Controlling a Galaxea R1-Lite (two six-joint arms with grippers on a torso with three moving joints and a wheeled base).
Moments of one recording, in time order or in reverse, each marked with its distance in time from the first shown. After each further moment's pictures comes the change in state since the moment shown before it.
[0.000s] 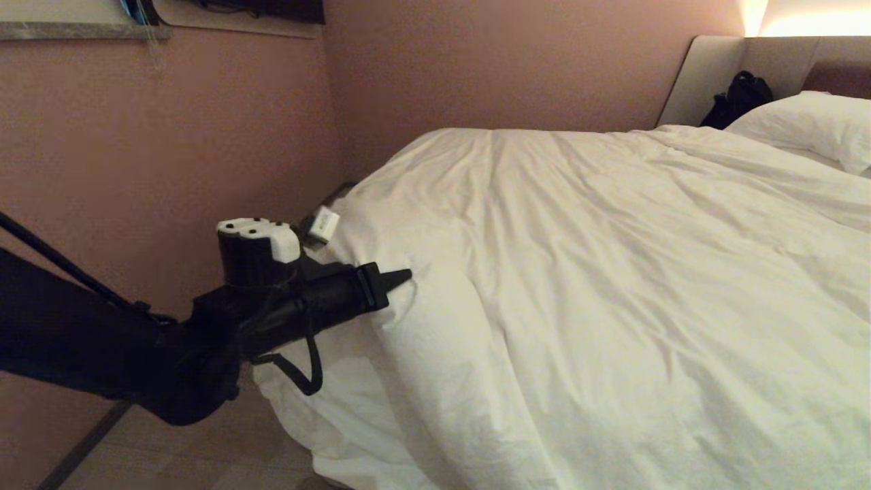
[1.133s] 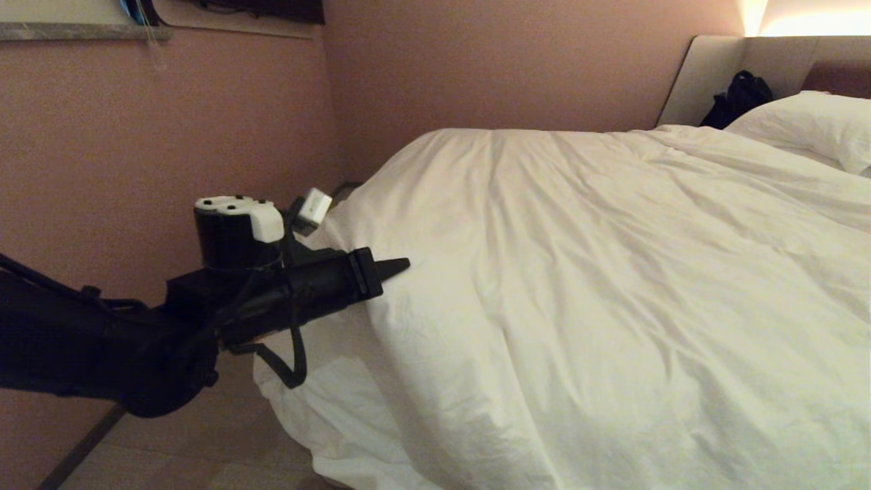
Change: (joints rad) left arm 0.006 -0.064 -0.031 0.120 0.001 -0.002; right arm 0.000 0.000 0.000 0.000 0.000 0.000
